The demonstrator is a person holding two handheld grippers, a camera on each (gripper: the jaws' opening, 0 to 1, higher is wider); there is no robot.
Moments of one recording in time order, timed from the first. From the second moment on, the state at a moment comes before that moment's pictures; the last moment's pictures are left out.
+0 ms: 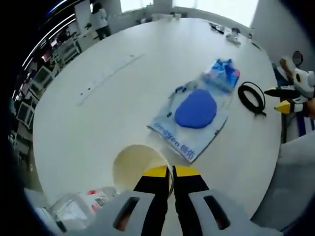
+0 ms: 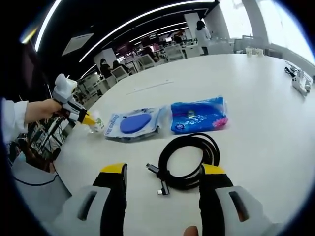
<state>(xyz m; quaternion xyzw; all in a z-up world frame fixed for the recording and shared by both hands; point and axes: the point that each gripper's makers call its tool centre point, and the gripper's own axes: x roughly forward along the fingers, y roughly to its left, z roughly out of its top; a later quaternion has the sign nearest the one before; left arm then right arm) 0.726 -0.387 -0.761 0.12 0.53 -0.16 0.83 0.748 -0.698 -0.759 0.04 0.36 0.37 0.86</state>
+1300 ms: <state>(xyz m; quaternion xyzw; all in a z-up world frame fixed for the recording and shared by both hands) 0.726 -0.384 -0.750 0.09 0.50 -0.11 0.86 0.739 -0.697 -0.760 0.04 0.37 0.37 0.85</state>
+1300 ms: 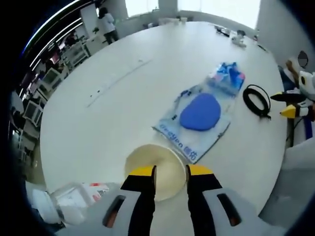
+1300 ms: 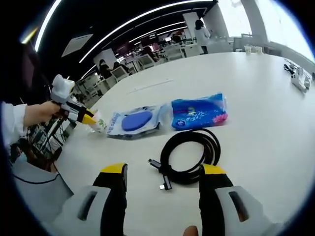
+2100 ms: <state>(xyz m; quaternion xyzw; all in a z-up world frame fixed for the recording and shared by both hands) 0.709 -0.393 -0.715 0.08 0.43 -0.08 0.89 0.737 -0.697 -0.752 0.05 0.36 0.38 0.85</state>
